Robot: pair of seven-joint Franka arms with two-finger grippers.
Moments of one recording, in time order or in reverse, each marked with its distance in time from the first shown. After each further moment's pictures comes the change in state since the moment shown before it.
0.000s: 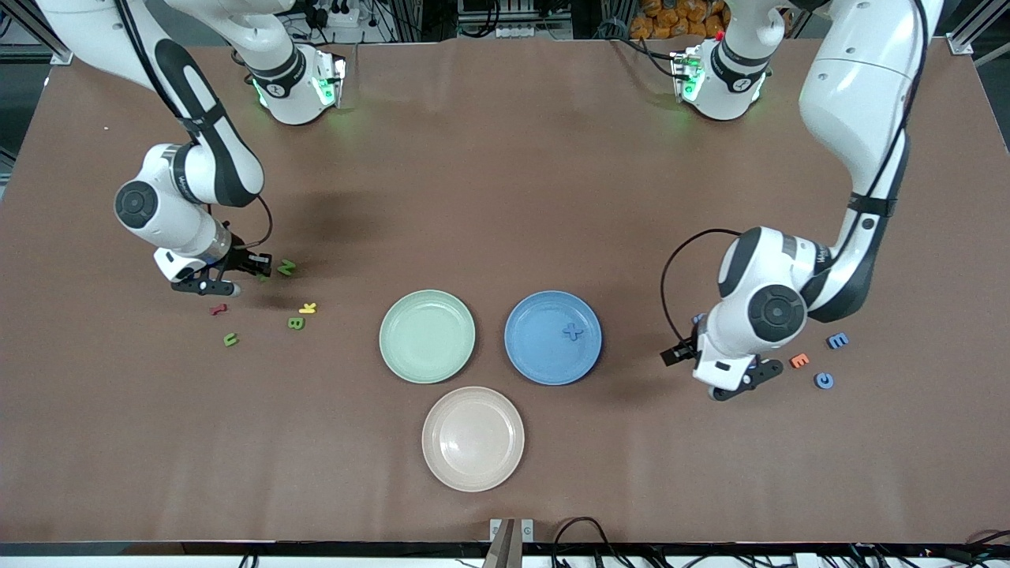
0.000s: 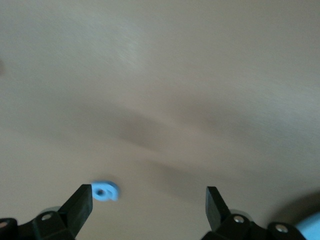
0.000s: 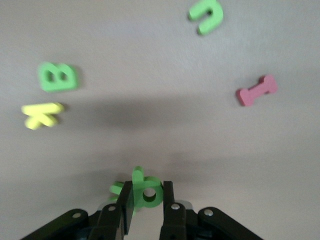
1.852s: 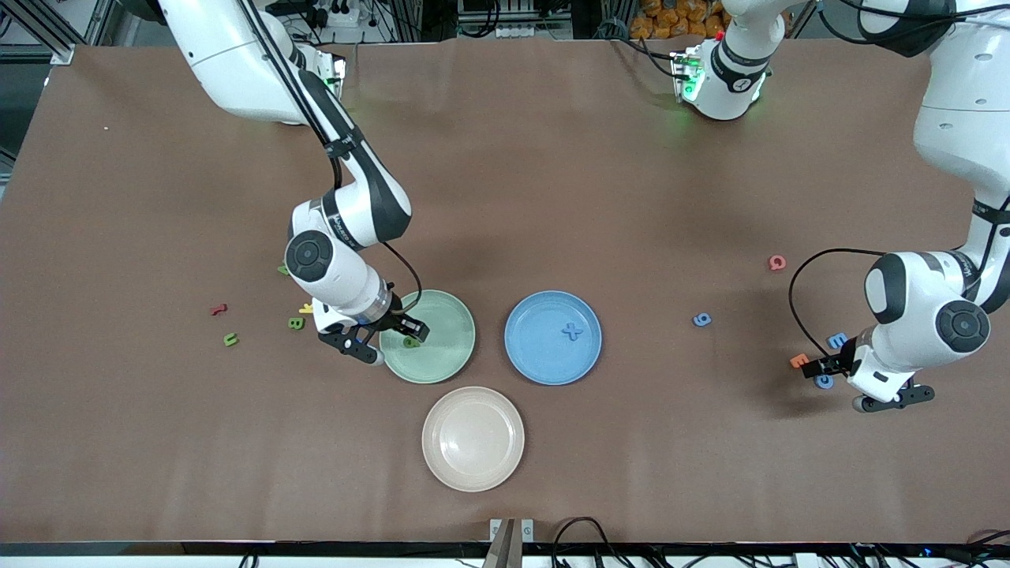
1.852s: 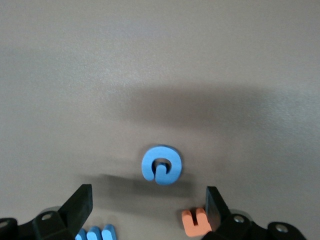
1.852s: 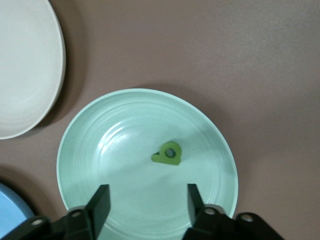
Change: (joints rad) left arm 0.403 0.110 0.020 -0.036 0.106 0.248 0.547; right arm 0.476 0.359 0.006 0.659 0.167 -0.105 0.713
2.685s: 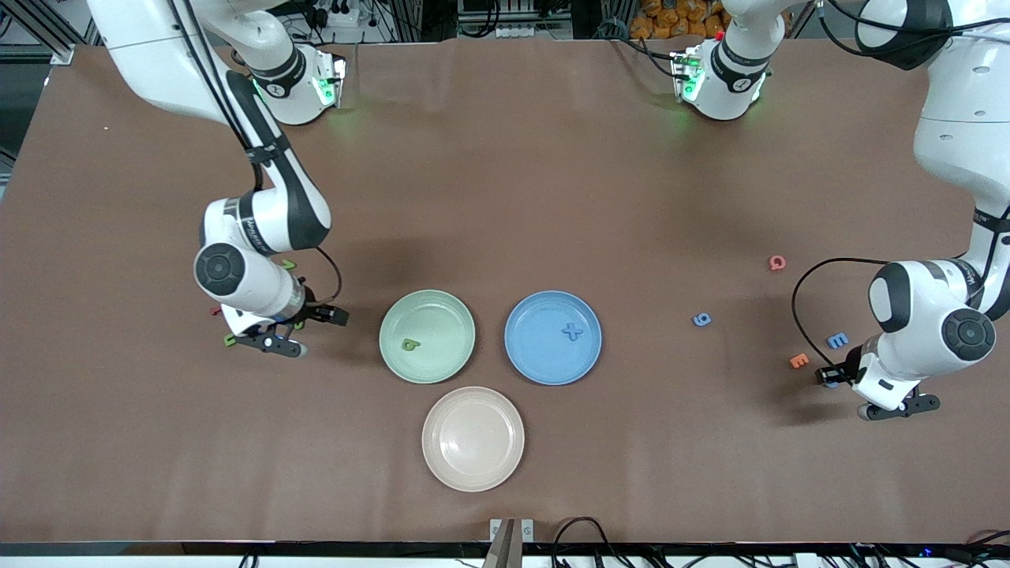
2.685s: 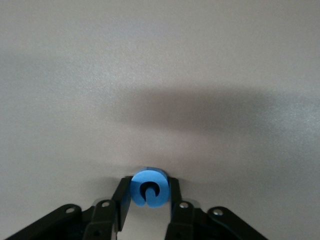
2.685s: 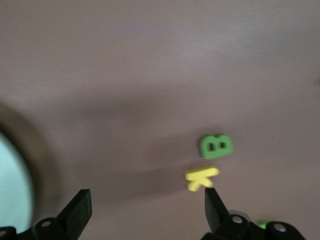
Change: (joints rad) left arm 0.002 0.048 0.004 0.068 0.000 0.001 0.031; right arm -0.210 -0.132 -0.023 -0.203 -0.172 -0.137 -0.298
